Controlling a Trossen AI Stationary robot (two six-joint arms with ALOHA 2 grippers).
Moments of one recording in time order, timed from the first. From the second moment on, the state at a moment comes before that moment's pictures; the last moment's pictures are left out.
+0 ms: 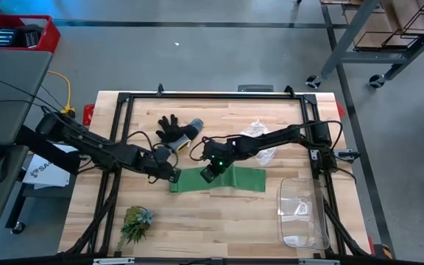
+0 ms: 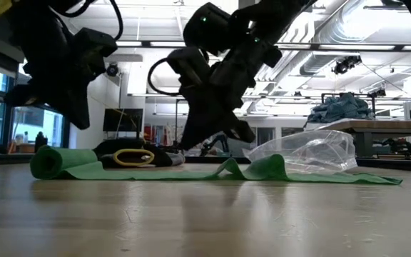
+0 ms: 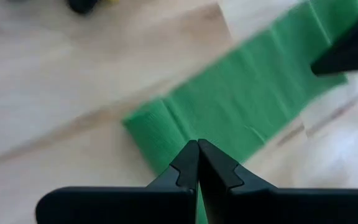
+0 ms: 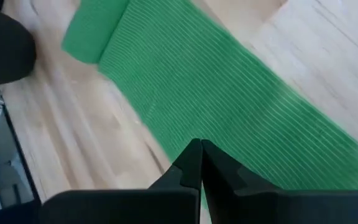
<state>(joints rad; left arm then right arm) -0.30 1.26 0.68 -0.54 -0.24 -1.41 0.01 2.04 1.36 -0.30 -0.26 0.81</state>
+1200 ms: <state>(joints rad) -0.34 1.44 0.69 -0.44 -0.17 -1.39 0.02 2.10 1.36 -0.42 -0.27 0.82</state>
